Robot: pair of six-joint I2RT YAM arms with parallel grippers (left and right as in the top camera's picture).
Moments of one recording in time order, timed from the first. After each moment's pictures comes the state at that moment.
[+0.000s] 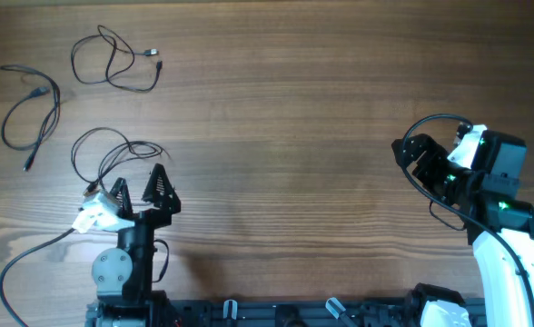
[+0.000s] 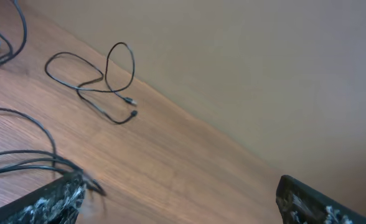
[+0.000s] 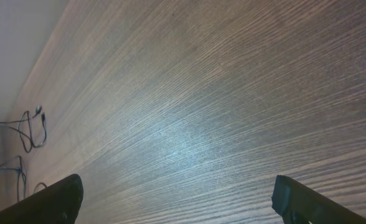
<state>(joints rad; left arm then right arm) 0.00 0.01 0.08 -0.11 -0.06 -0.60 -0.22 1.04 0.69 -0.57 -0.44 0.53</state>
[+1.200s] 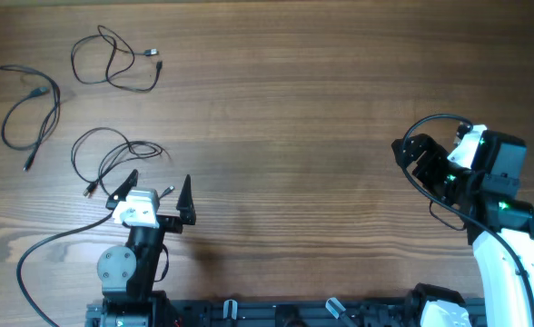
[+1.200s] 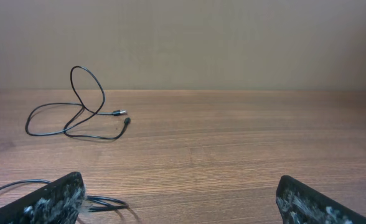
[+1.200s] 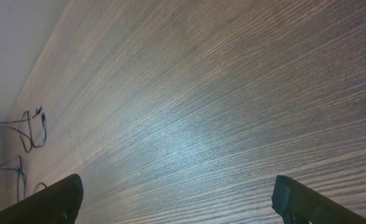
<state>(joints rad) 0.00 0.01 0.01 -0.06 0.13 -0.04 -0.22 1.04 0.69 -0.57 -0.44 0.53</state>
